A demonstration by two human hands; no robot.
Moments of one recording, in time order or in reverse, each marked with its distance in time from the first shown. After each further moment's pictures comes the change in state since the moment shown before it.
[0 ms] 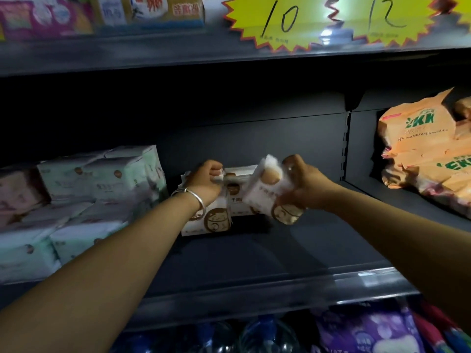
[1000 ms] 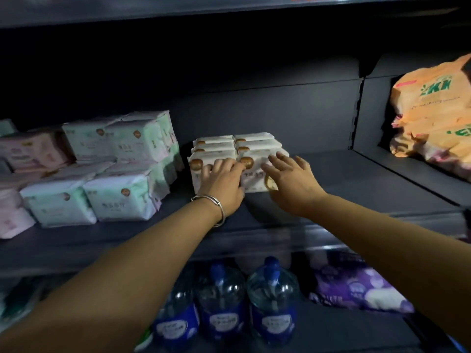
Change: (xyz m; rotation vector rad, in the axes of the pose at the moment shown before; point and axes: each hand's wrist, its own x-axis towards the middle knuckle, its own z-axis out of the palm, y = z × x) left_hand -0.089 -0.008 0.018 0.772 -0.054 0.254; right_hand -0.057 -0.019 0.067 -0.659 0.003 -0.270
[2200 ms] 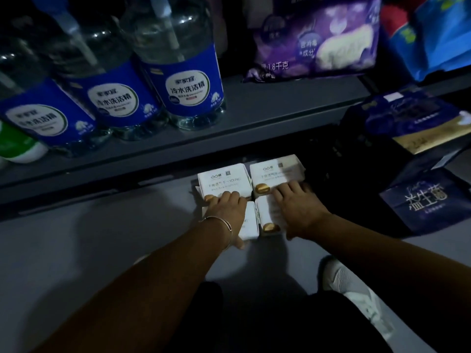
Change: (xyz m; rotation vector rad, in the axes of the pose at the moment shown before) left_hand -0.347 0.173 0.310 0.081 -0.998 0.319; right_hand -0.391 -0.014 0.310 -0.046 -0.830 0.035
